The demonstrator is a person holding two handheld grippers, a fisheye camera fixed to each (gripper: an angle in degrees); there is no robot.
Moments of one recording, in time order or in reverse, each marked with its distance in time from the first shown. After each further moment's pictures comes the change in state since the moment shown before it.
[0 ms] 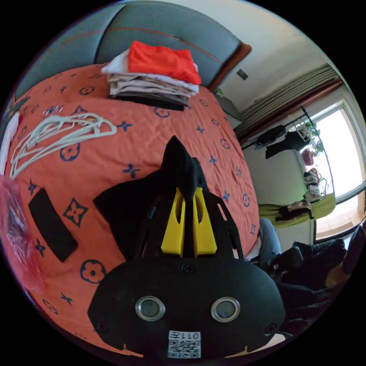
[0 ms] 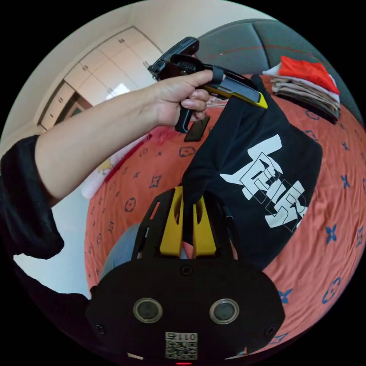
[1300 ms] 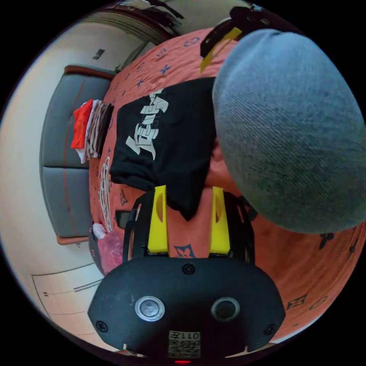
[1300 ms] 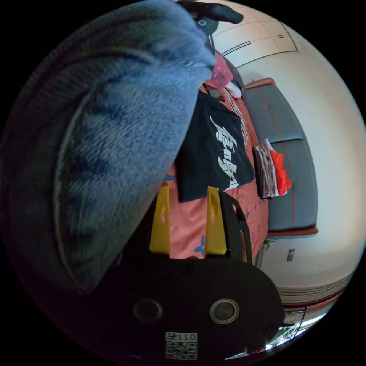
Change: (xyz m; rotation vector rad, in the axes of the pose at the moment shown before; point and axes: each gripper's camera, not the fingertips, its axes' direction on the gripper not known) left arm 0.100 0.526 0.062 -0.294 -0.854 1.057; right arm -0.298 0.083 -0.054 -0.270 0.959 -0.834
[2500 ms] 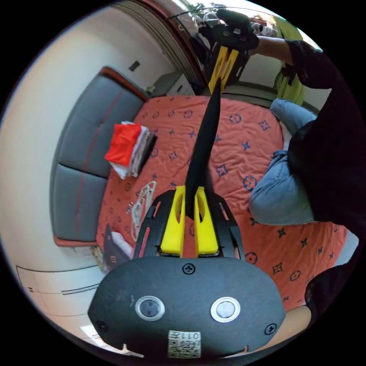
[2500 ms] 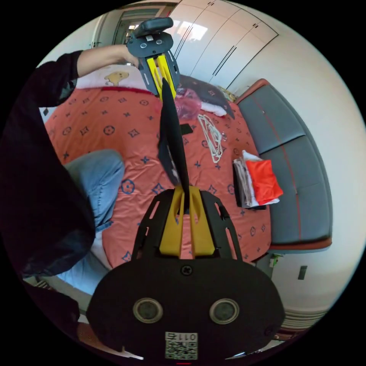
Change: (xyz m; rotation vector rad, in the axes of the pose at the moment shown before) left arm -0.221 0.016 -0.311 0.153 0.126 -0.120; right arm 0.320 0.161 -0.135 0.137 -0.332 0.037
